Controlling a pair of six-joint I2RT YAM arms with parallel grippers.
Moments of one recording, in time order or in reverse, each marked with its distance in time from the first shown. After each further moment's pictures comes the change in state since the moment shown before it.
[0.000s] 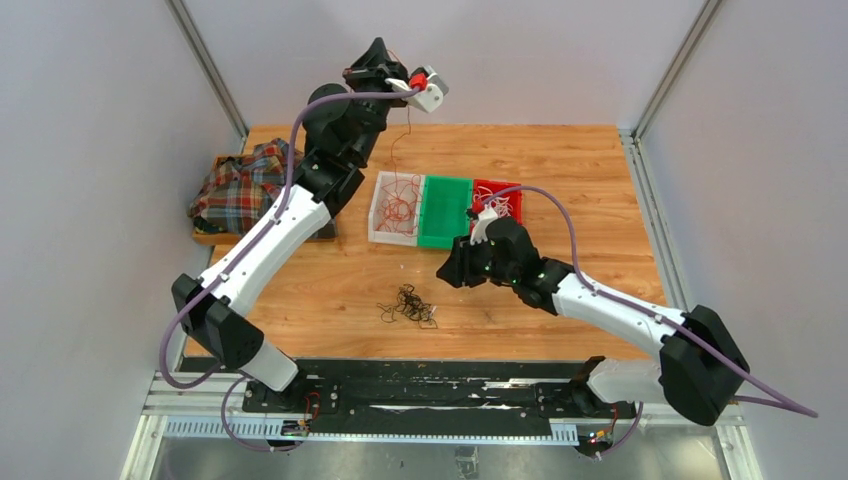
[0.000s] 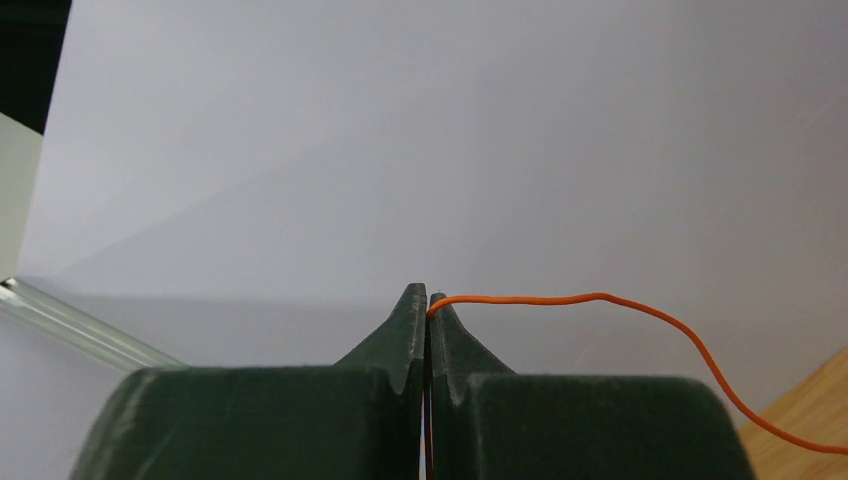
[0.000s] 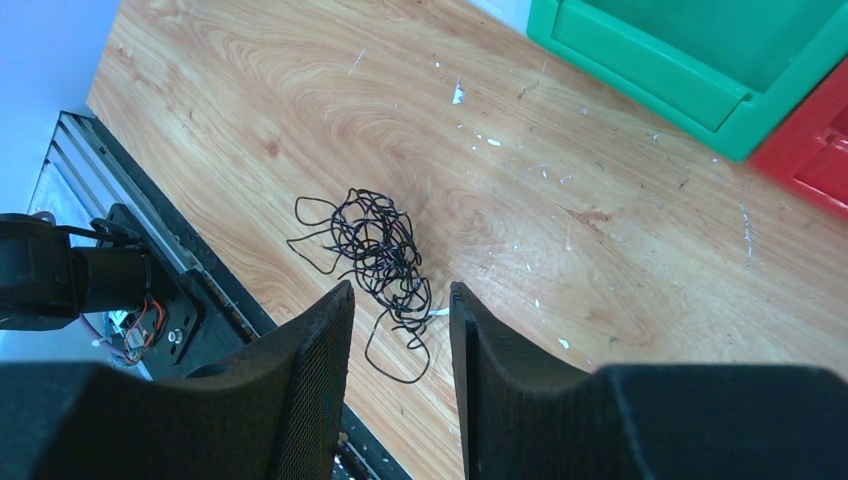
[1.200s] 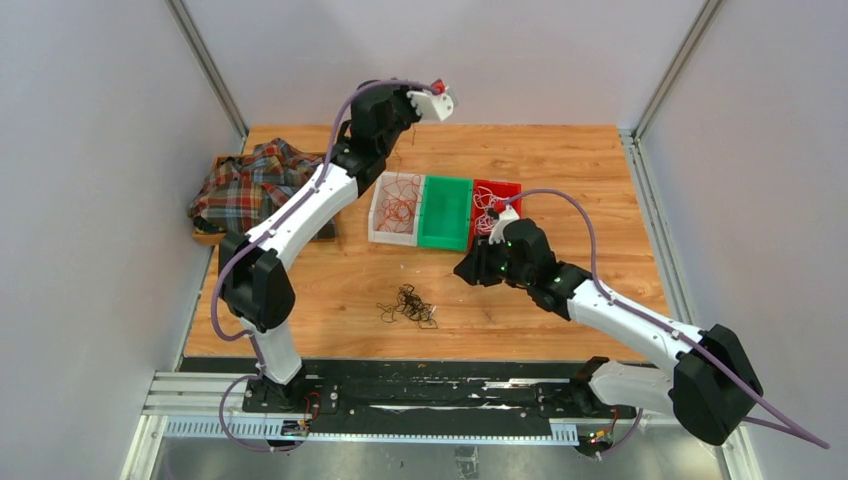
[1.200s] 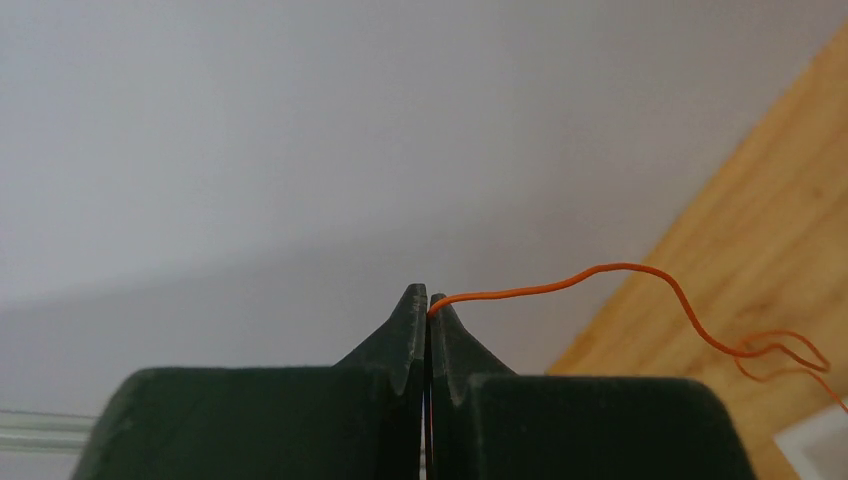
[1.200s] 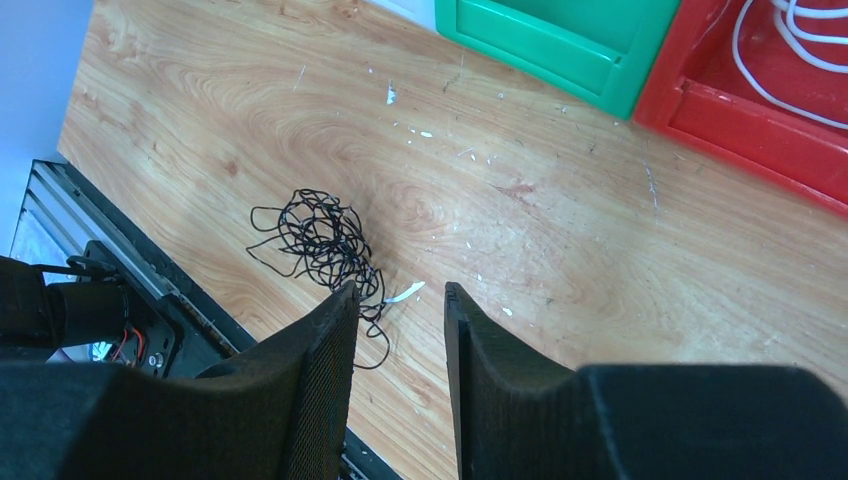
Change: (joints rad) left arm 0.076 0.278 0.120 -0.156 -0.019 -0.069; right arm -0.072 -0.108 -0.057 -0.054 0.041 0.022
